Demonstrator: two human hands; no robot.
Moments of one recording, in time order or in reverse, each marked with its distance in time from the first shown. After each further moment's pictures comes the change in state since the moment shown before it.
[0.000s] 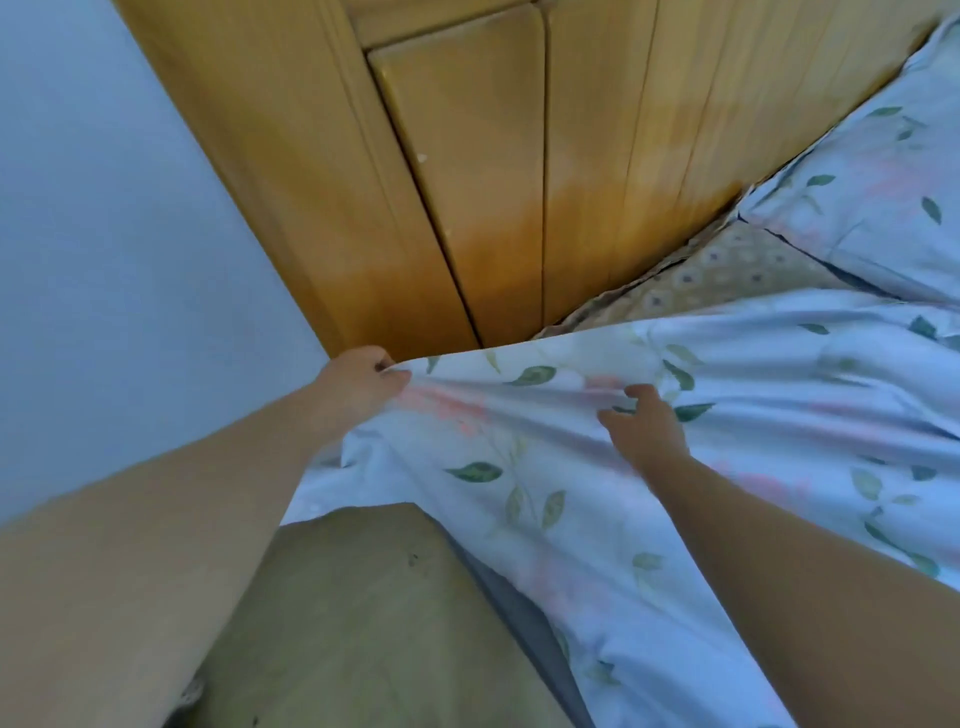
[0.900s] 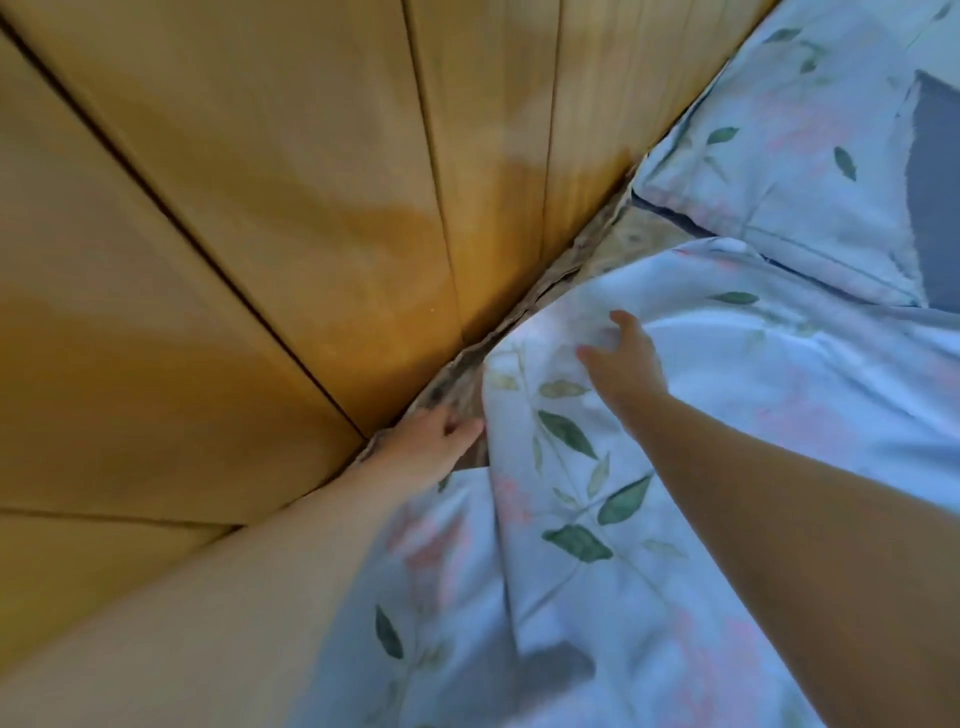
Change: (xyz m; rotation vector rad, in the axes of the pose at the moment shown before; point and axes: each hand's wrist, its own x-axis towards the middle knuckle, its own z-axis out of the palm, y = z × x) left_hand 0.226 0.181 0.198 0.055 -0.427 0.136; right_hand 0.286 0.018 -0.090 0.136 0.184 0.076
